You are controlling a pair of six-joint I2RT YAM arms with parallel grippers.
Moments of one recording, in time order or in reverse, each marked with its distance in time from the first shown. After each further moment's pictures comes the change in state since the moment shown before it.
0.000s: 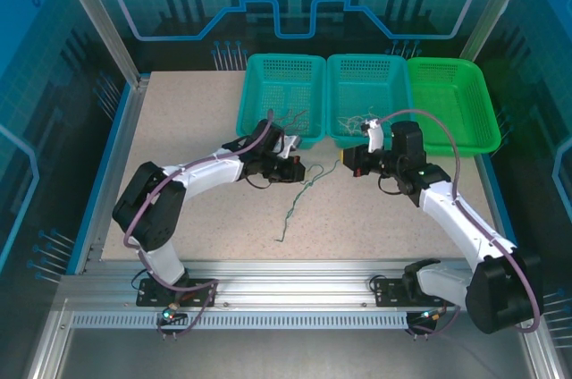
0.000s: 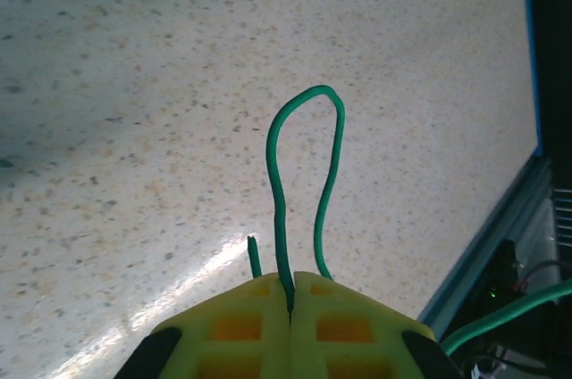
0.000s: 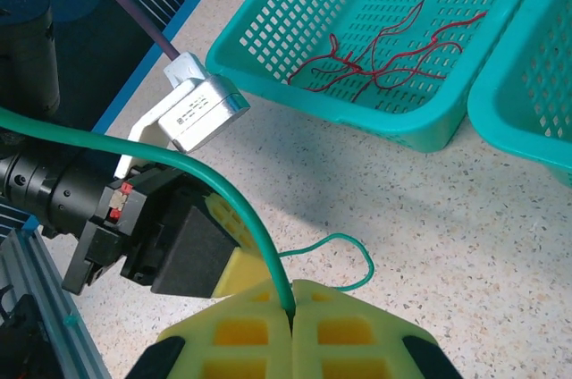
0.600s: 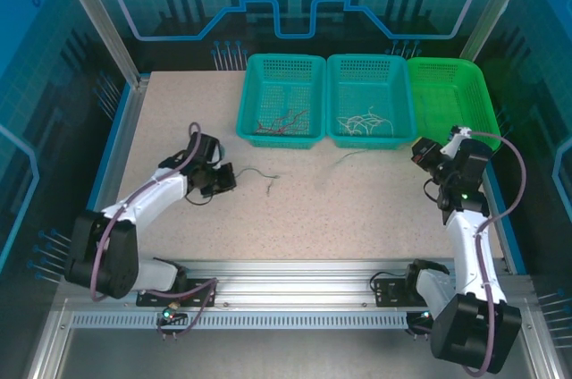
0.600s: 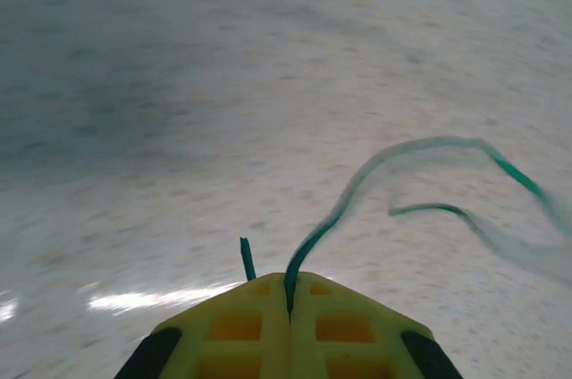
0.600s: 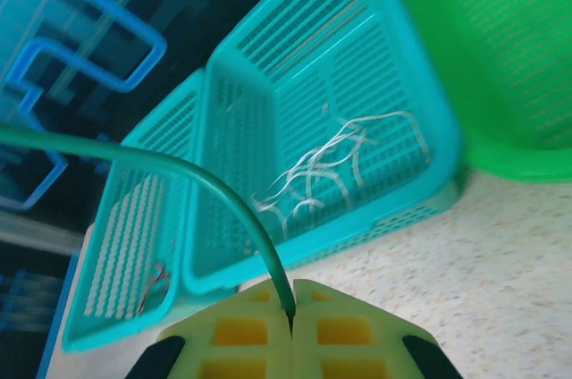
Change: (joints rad) left arm 0.365 -0.404 -0.326 -0.278 -0.295 -0.008; right arm -0.541 -0.237 -0.145 0.056 0.158 0.357
